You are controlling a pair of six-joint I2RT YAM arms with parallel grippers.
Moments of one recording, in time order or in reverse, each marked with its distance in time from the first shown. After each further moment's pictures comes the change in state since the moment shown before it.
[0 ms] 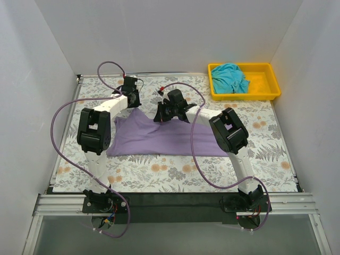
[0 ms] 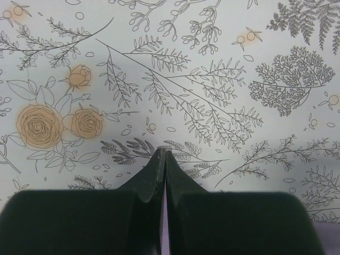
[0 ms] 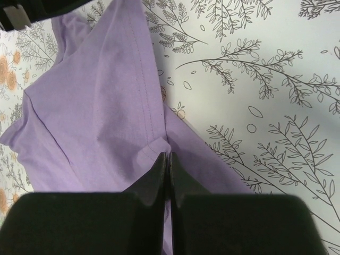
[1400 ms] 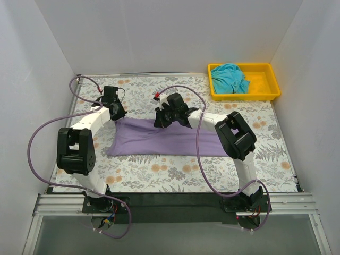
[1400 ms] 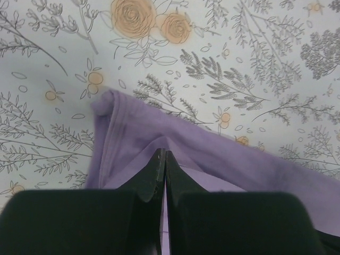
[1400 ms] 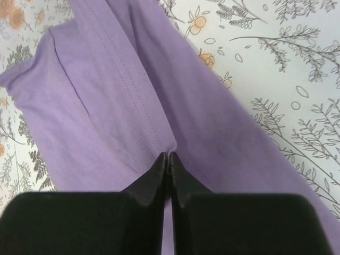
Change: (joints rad) left arm 0.117 -0.365 -0.340 -0.053 0.043 -0.256; right arm 0.050 -0.154 -0.150 0.001 -0.001 -0.202
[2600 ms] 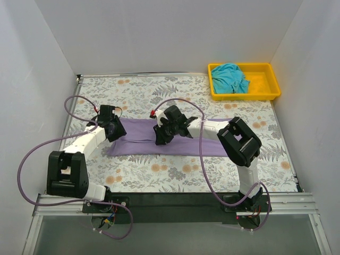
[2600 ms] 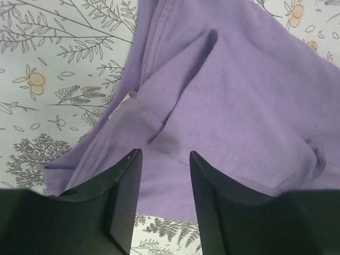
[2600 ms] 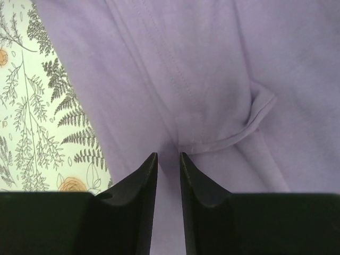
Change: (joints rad) left arm 0.011 -0.283 -0.352 -0.055 0.043 -0.053; right arm 0.096 -0.105 -0.170 -0.113 -0.033 -0.135
